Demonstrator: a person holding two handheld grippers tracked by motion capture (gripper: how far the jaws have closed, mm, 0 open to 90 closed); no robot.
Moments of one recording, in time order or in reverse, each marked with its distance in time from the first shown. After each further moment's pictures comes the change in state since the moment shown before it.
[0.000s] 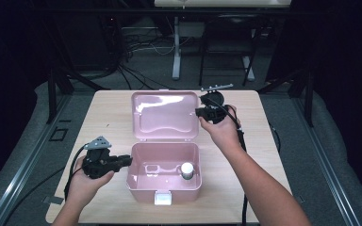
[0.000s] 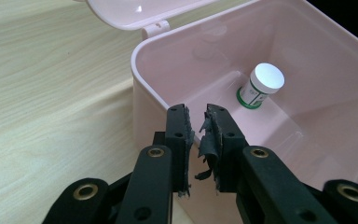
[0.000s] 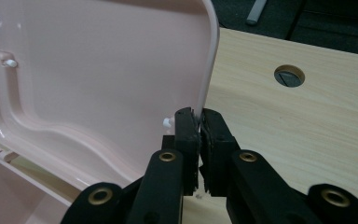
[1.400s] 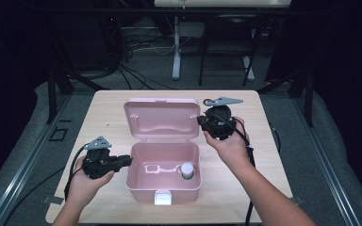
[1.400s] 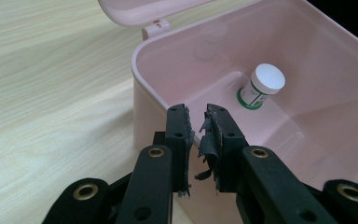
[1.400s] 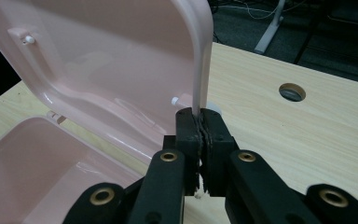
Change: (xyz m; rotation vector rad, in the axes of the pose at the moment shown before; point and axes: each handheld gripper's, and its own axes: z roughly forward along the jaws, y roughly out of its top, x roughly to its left) left arm 0.000 0.000 0.000 -0.001 0.003 -0.002; right arm 0.016 -0.032 -0.049 -0.115 0.043 -0.104
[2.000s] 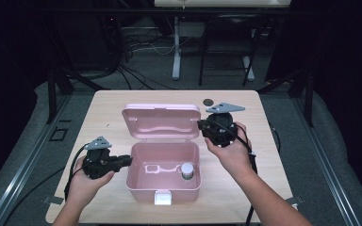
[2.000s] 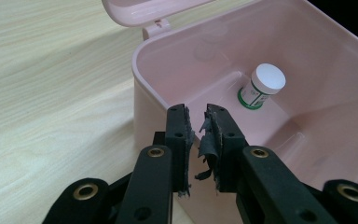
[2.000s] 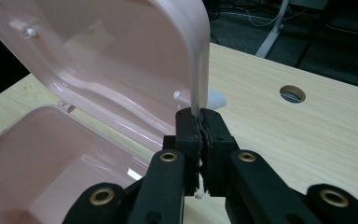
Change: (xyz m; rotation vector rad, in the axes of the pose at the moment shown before) left arm 0.000 0.000 0.000 0.001 0.004 0.002; right arm 0.007 -0.012 -0.013 -0.022 0.002 -0.036
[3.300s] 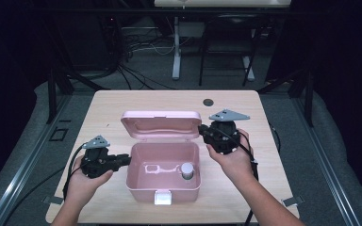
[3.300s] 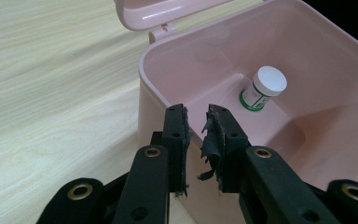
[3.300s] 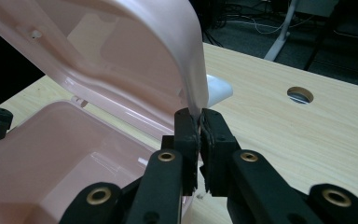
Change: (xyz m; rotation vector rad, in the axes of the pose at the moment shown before) left arm 0.002 0.002 -0.004 -0.010 0.007 -0.007; right arm 0.003 -0.015 -0.009 -0.042 0.032 0.010
